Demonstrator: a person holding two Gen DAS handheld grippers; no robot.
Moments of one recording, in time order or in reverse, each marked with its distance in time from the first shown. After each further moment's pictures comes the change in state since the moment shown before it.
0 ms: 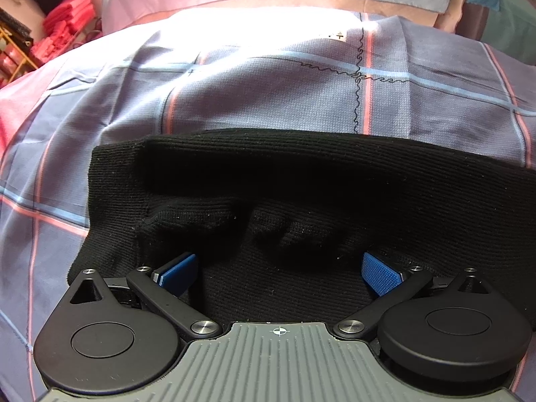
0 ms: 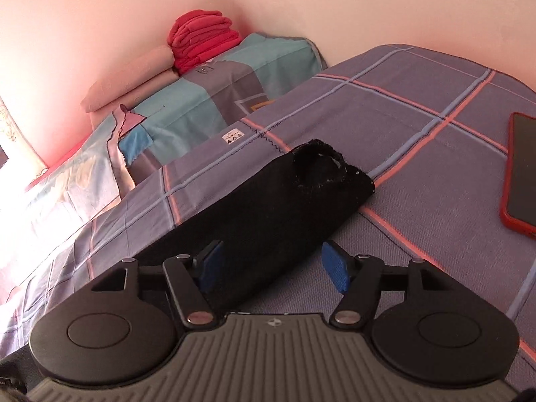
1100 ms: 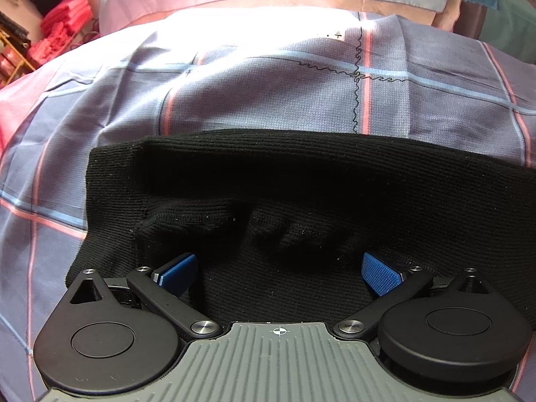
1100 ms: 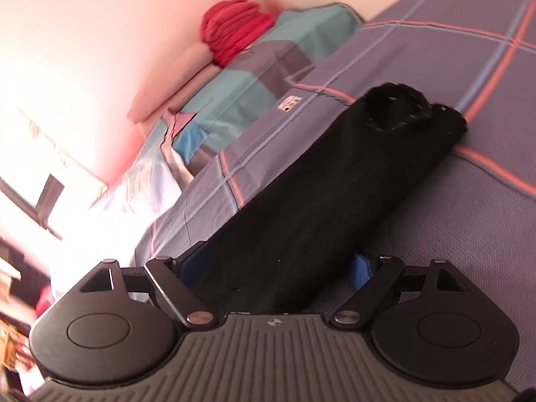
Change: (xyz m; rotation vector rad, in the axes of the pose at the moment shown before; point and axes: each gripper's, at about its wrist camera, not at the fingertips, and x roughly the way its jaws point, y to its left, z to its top) left arm 0.002 0.003 -0.001 0.002 -0.006 -0.009; right arm 0.046 -0.002 -0.001 0.168 0.028 0.276
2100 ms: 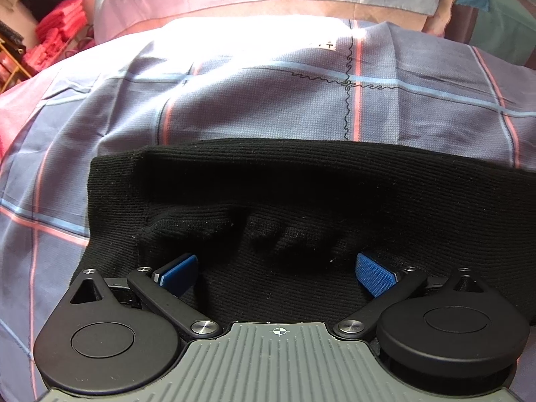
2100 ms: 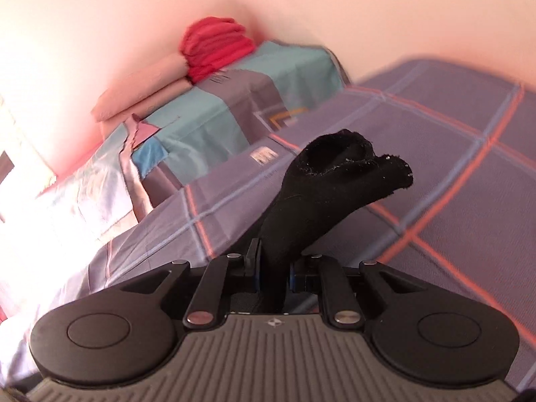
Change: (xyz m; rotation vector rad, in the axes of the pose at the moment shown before) left arm -0.012 -0.001 0.003 0.025 -0.022 -0.016; right arm -0.019 0.074 0.010 -0.307 -0.119 -0.249
